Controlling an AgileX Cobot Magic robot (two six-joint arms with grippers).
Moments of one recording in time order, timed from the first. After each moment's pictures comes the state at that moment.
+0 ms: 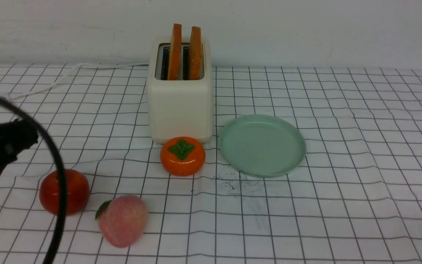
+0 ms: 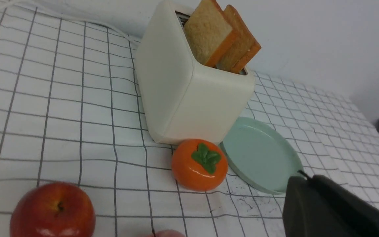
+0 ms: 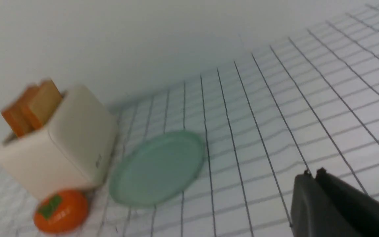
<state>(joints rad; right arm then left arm) 0.14 0.30 -0.38 -0.11 0.42 0.58 -0.02 0.74 -0.67 -0.85 0.43 0.46</state>
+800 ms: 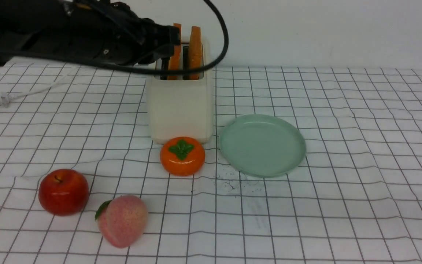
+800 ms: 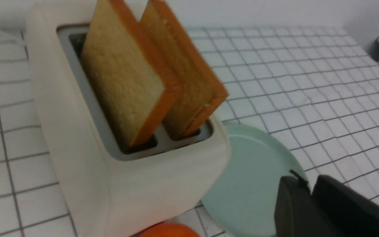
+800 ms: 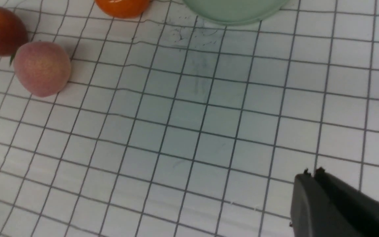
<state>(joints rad) 0.40 0.73 -0.85 0.17 0.97 0.23 -0.26 1.64 -1.48 -0.63 0.51 0.32</state>
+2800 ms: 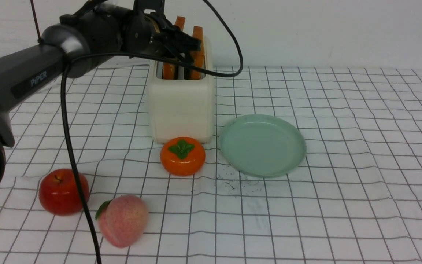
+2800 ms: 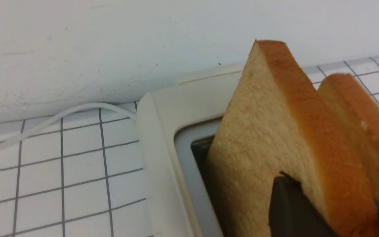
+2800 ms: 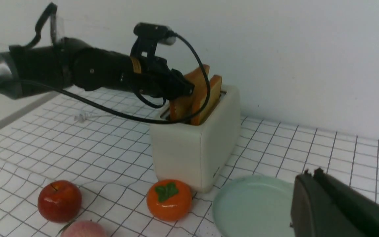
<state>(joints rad) 0.40 0.61 -0.85 0.22 0.43 -0.07 -0.33 2.10 -1.92 0.09 0.30 -0.16</state>
